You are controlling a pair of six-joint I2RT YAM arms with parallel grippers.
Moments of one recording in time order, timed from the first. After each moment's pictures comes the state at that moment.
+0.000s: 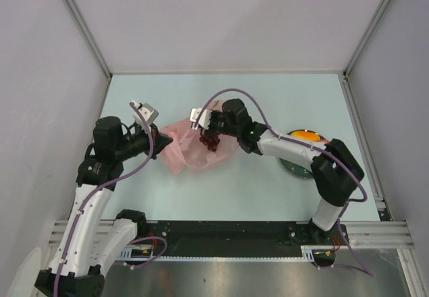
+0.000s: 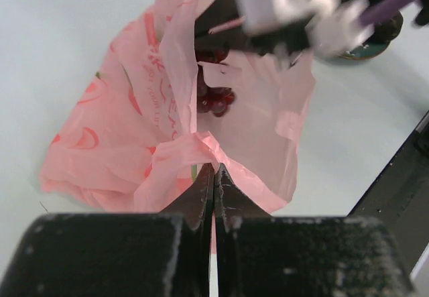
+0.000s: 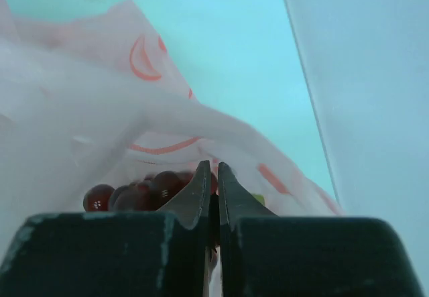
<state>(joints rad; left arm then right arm) -0.15 0.77 0.93 -0.58 0.61 0.10 0.82 1.77 1.22 0.23 -0.21 -0.76</state>
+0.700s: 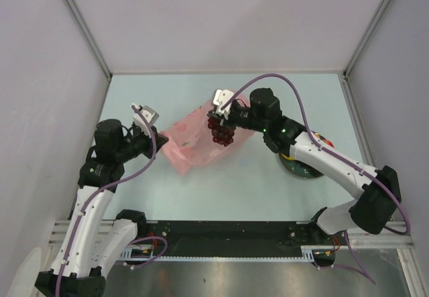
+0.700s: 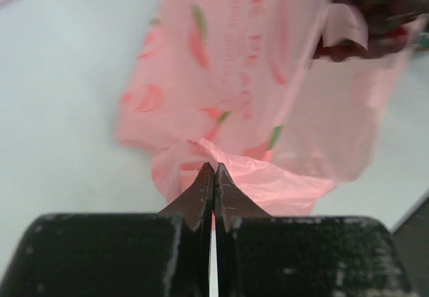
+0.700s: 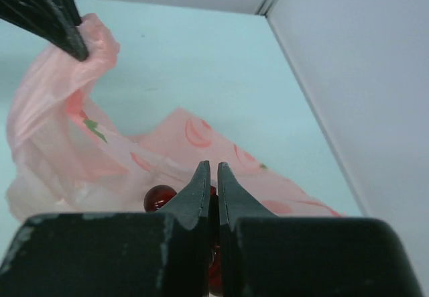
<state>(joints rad) -0.14 0.75 0.87 -0.56 0.56 0.14 0.77 1.43 1.24 0.00 -0.38 -0.47</state>
